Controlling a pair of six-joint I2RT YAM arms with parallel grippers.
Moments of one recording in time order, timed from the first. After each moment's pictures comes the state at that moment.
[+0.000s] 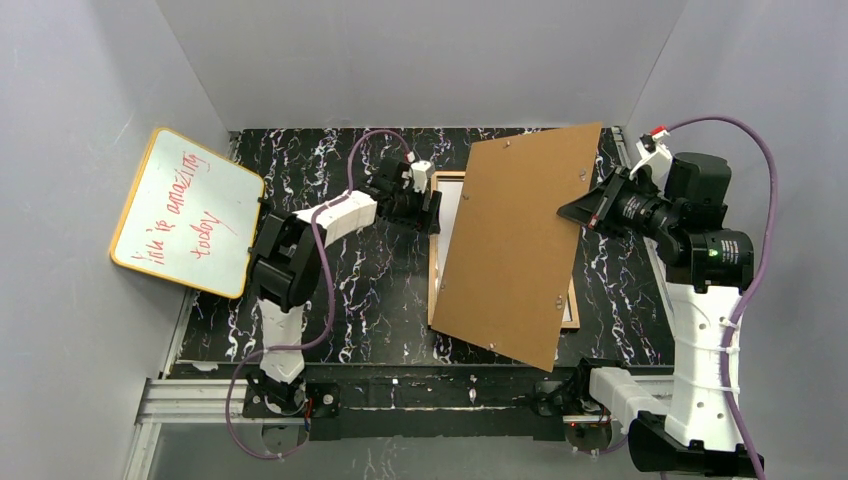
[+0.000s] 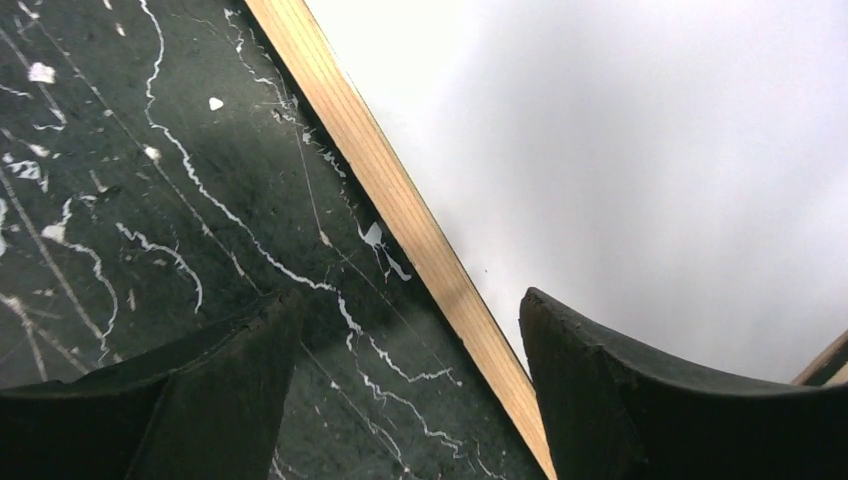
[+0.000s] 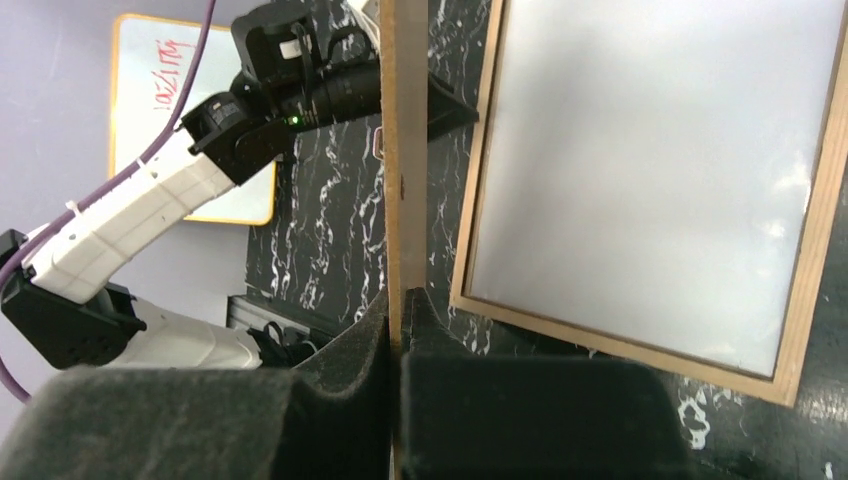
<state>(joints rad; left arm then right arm) -0.50 1.99 1.41 -0.29 0.31 -0.13 -0.02 0.98 1.48 -1.03 -0.60 0.50</state>
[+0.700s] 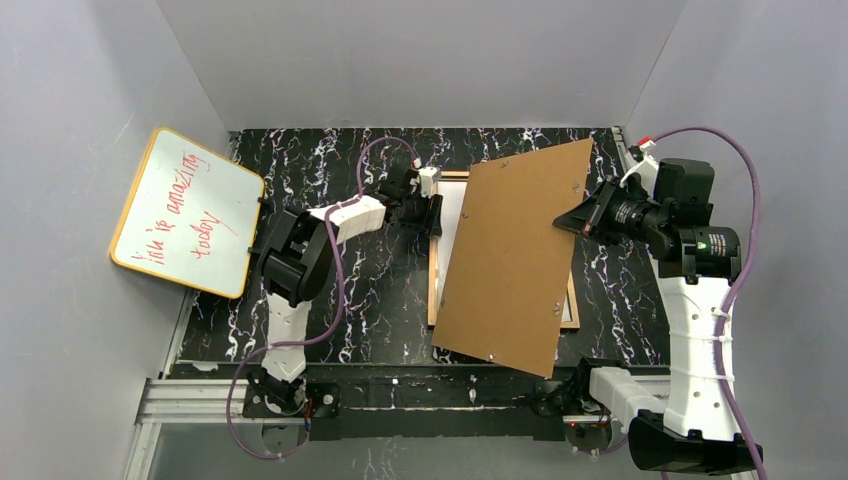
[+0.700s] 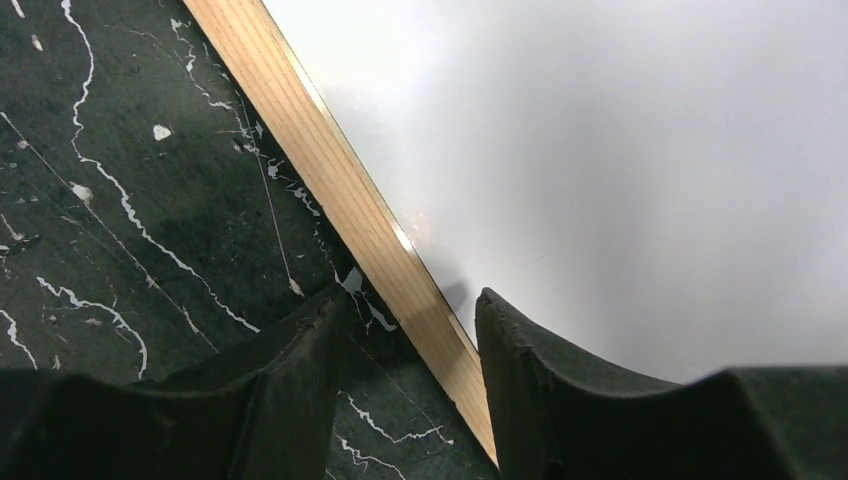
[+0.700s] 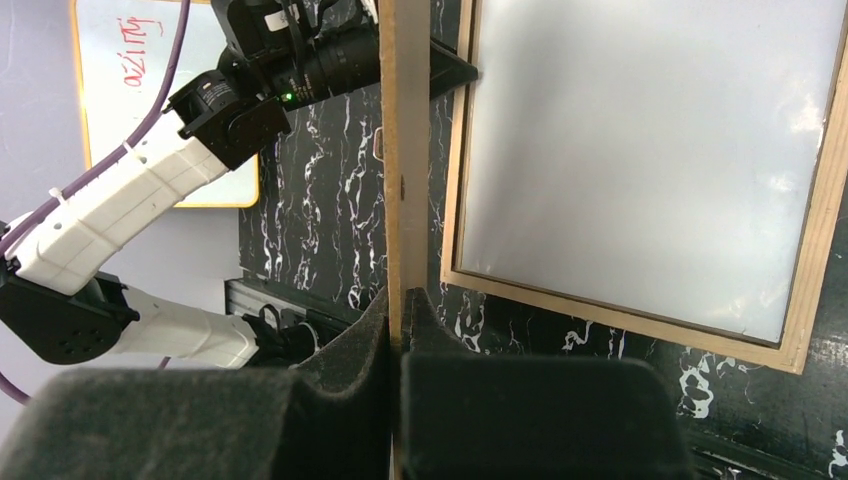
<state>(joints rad) -0.53 2.08 1.41 -0.20 0.31 -0.18 -0.02 0.99 1.41 -1.08 -0.59 0.48</state>
